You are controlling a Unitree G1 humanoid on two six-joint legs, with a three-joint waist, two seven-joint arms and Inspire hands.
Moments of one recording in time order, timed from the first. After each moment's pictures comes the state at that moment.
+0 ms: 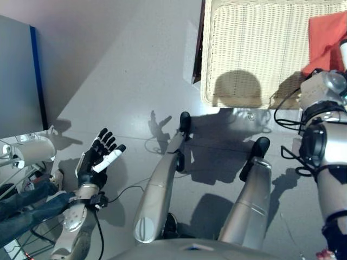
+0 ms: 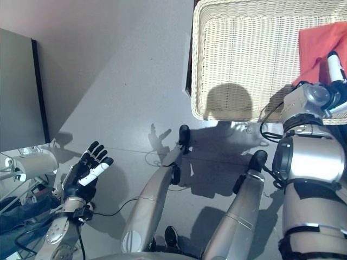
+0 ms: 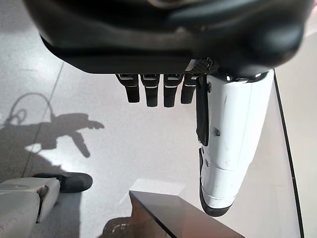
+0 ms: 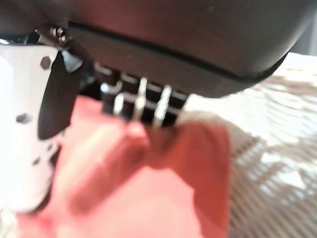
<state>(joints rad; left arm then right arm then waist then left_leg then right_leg) 0.33 0.49 -0.20 0.04 -0.75 -0.36 0.11 -1.30 -0.71 -0.08 1.49 0.70 -0.24 -0.74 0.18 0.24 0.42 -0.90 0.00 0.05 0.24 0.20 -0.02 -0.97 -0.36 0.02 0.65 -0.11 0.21</state>
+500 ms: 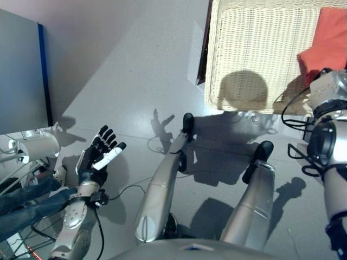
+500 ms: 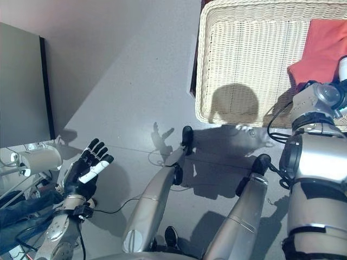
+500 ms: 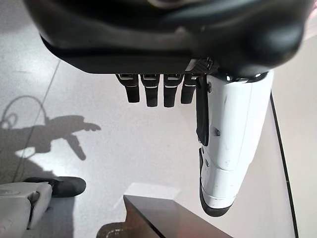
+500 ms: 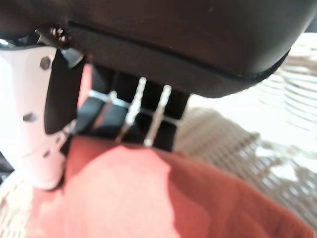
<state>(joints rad) 0.30 0.49 -0.20 0.05 -0.74 -0.36 0.11 -1.31 -0.74 -0.08 1.51 0.71 -0.21 -0.72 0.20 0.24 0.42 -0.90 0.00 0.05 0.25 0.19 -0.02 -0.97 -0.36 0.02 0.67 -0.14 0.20</state>
